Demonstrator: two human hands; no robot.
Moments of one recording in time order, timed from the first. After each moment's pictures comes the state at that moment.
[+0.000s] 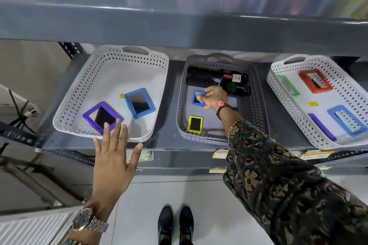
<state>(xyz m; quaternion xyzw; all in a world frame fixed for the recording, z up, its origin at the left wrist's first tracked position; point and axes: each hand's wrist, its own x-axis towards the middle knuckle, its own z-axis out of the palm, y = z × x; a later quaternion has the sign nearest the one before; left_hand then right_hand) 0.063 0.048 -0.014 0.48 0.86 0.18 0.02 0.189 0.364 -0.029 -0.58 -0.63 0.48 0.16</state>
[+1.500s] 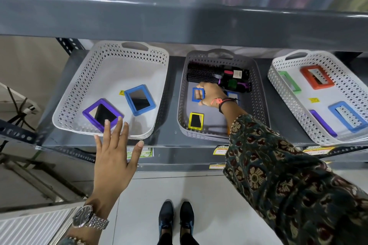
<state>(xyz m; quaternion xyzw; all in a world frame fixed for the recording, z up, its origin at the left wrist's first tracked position) 0.061 0.047 -0.011 0.48 0.86 0.19 0.04 0.190 0.346 0.010 -0.44 -0.84 0.32 -0.01</state>
